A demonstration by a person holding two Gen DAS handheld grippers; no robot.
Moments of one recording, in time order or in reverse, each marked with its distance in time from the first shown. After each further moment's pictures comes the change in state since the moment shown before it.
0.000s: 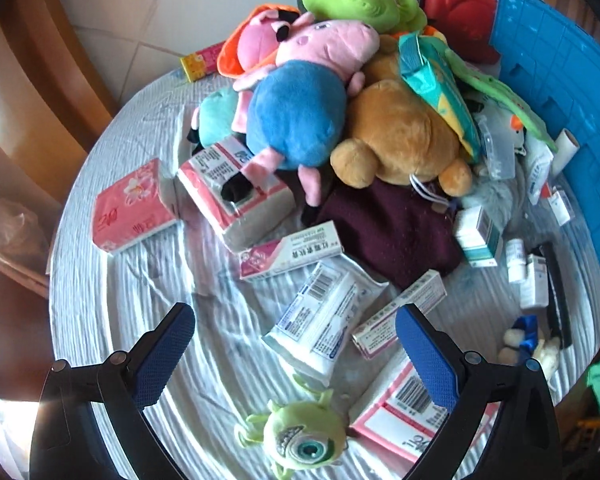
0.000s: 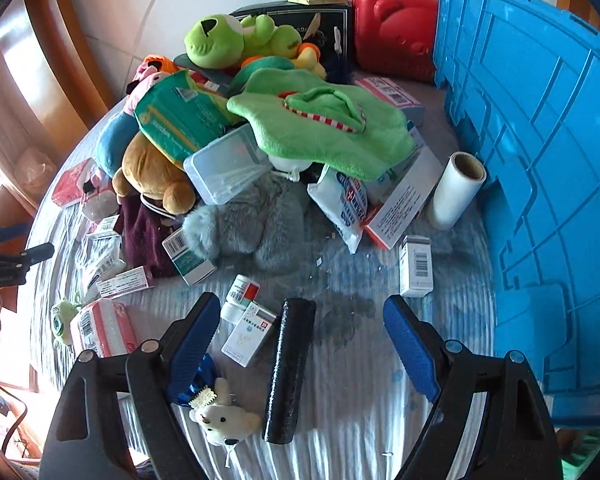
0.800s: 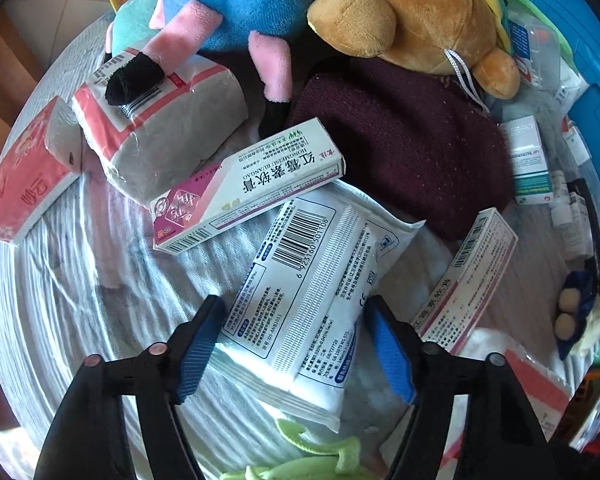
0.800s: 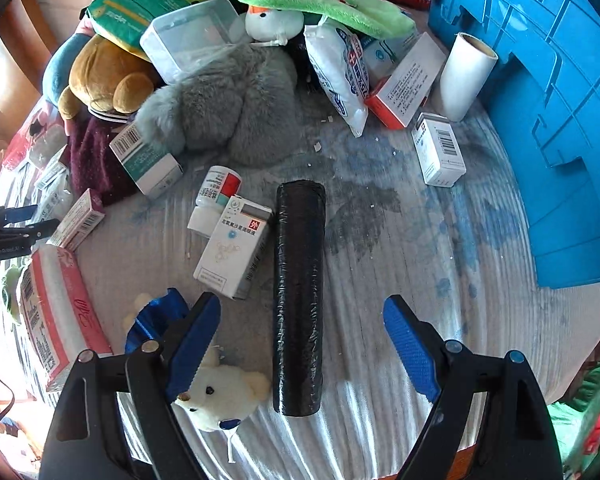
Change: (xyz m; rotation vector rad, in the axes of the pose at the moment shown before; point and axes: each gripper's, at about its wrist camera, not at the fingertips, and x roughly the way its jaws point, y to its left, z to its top) left arm 0.106 -0.011 -0.017 0.080 0.158 -0.139; right arm 0.069 0.016 -0.063 0.097 0.178 -0.104
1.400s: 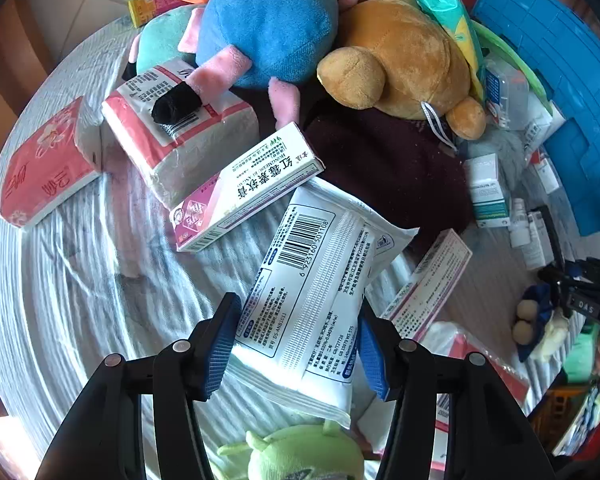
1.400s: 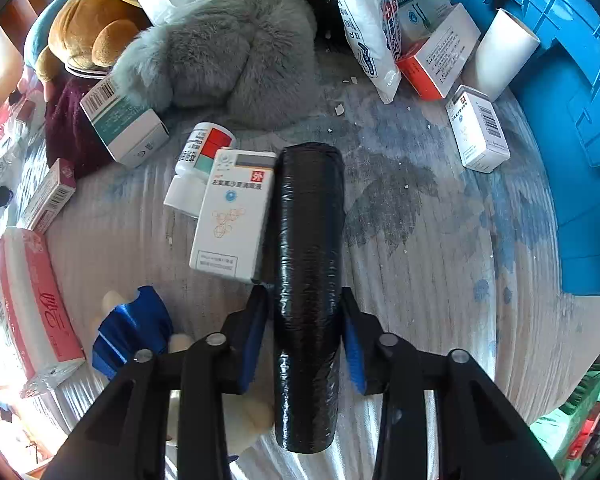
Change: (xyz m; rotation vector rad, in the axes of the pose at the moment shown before) left arm -0.035 0.001 -0.007 -0.057 -0.073 -0.071; right arm 0.038 0.014 0.007 -0.043 0.081 -0.021
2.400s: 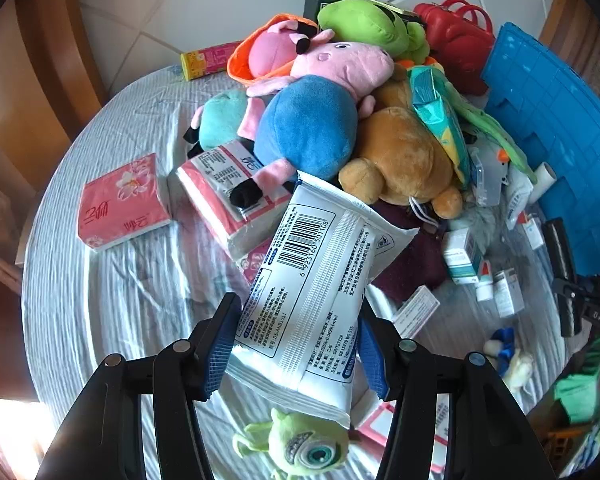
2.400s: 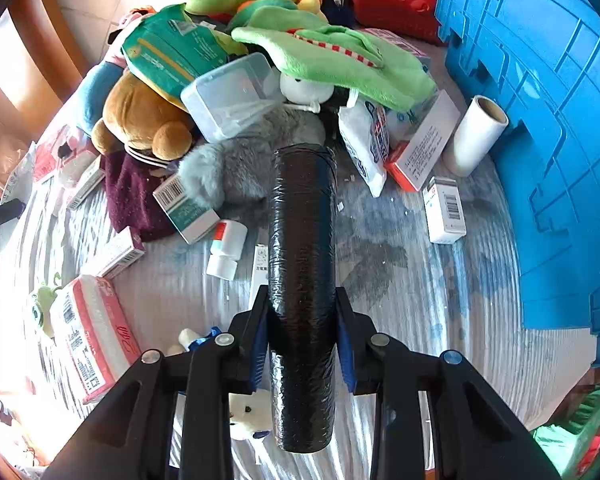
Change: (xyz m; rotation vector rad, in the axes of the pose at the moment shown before) left arm -0.094 0.026 0.014 -0.087 -0.169 0.079; right arm -0.092 0.000 0.027 -0.039 -0.185 0.067
